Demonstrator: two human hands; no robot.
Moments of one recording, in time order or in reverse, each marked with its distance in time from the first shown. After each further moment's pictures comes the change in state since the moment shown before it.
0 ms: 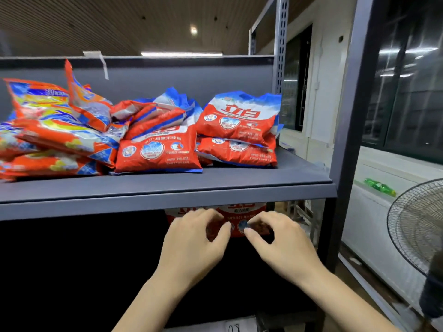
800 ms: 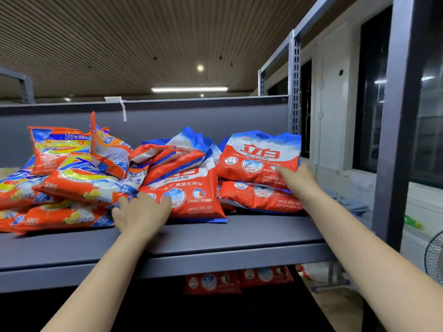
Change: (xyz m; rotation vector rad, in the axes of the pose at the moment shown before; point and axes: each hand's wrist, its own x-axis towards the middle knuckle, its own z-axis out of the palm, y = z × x) left_hand 0.150 -0.110 -0.077 0.413 0.057 -0.669; right_hand 0.227 0.007 -0.027 0.573 0.263 0.499
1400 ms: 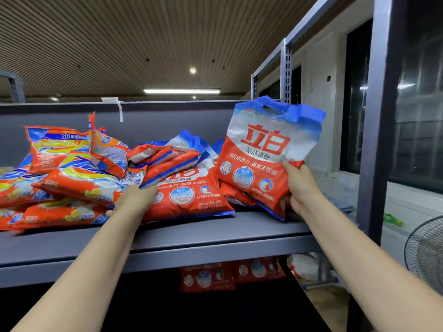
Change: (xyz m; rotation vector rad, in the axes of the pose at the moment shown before) left_hand 0.030 -0.010 -0.012 -0.619 -0.184 -0.160; right_hand -0.045 -0.015 -0.001 0.556 -0.005 -0.049
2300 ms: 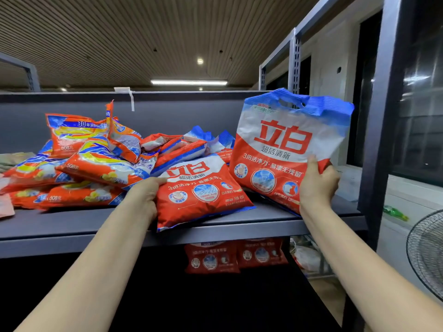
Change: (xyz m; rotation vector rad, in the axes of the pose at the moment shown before) left_hand -0.065 0.008 -0.020 -0.686 -0.275 -0.258; right_hand -0.051 0.001 -0.013 -0.224 0.416 -0.236
